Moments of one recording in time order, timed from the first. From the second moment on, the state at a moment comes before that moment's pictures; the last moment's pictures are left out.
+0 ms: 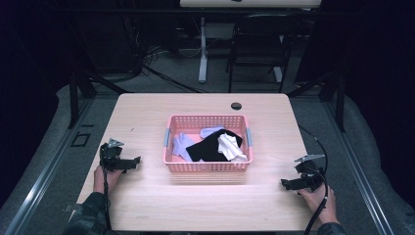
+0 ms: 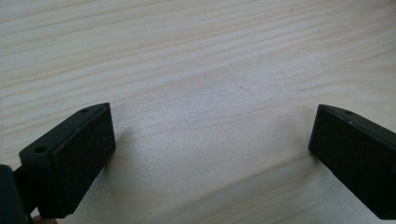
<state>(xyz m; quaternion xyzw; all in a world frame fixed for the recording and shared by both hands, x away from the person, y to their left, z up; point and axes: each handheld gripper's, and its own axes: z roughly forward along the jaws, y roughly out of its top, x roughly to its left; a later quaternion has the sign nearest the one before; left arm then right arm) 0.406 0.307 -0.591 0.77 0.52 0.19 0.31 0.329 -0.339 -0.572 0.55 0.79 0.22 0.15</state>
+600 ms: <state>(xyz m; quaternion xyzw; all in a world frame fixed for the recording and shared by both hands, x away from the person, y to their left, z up) 0.407 0.306 -0.591 0.77 0.52 0.19 0.31 0.331 -0.336 -0.567 0.54 0.80 0.21 0.14</state>
